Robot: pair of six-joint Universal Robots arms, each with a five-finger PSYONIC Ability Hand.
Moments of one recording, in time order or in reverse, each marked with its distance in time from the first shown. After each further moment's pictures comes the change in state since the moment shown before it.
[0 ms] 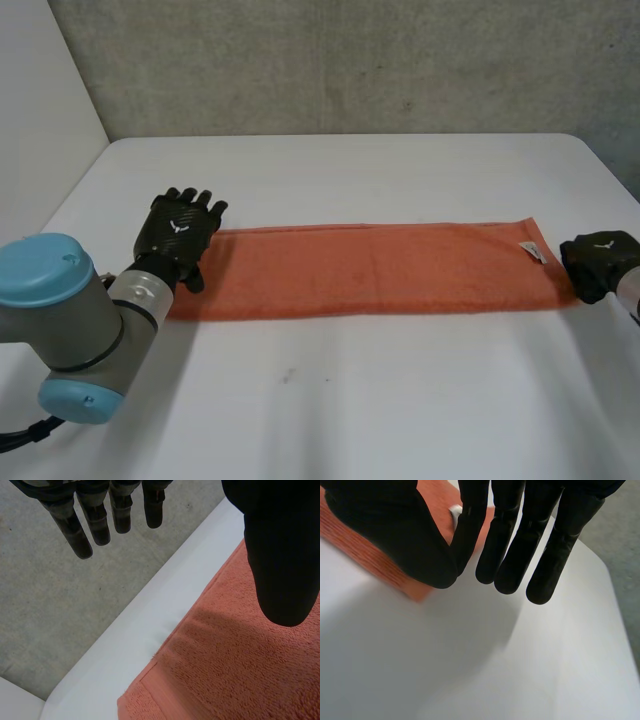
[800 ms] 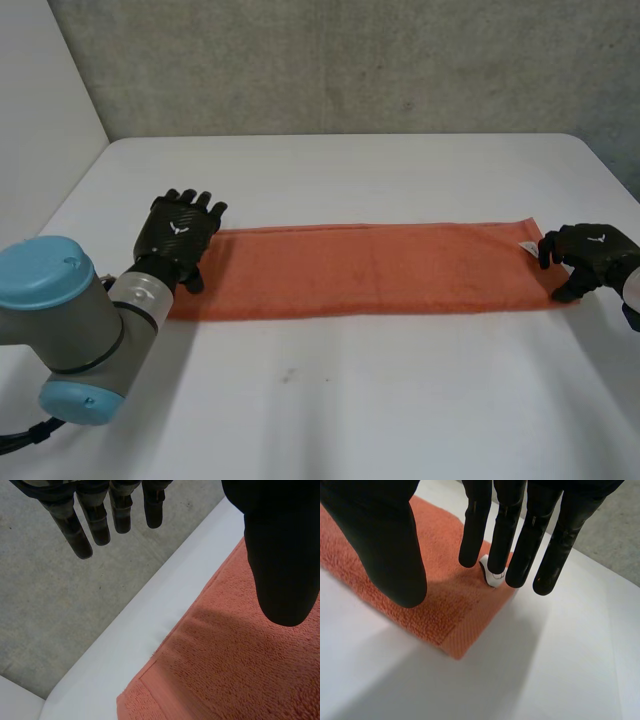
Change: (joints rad) left arm 0.002 -0.005 -0.006 0.013 0.000 0.000; right arm -0.052 -0.022 0.020 0.006 -0.259 0.113; left_hand 0.000 0.000 0.000 0.000 0.000; right_hand -0.342 -0.437 -0.448 -0.459 -0.422
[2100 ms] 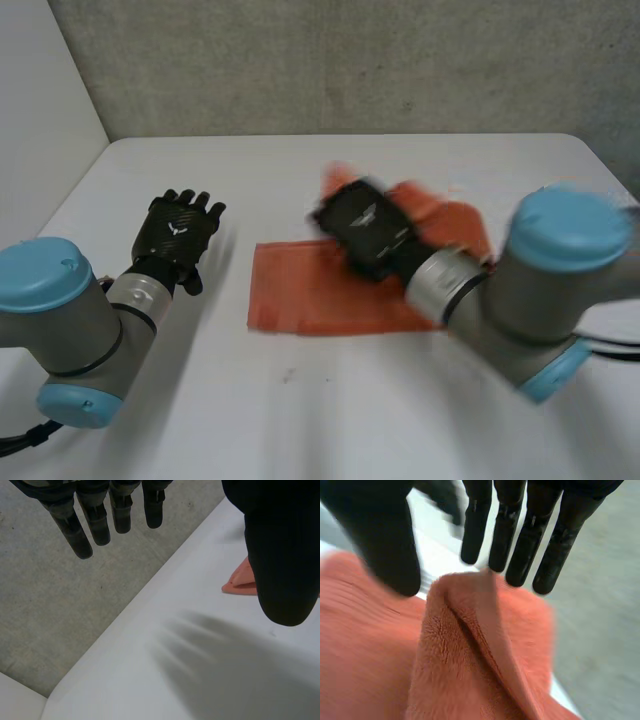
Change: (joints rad) left arm -0.001 0.014 -0.014 0.000 -0.007 0.000; right arm 0.701 -0.096 -0.051 -0.267 0.093 -0.004; left_hand 0.000 0.000 0.000 0.000 0.000; right_hand 0.200 0.284 0.297 0.301 0.287
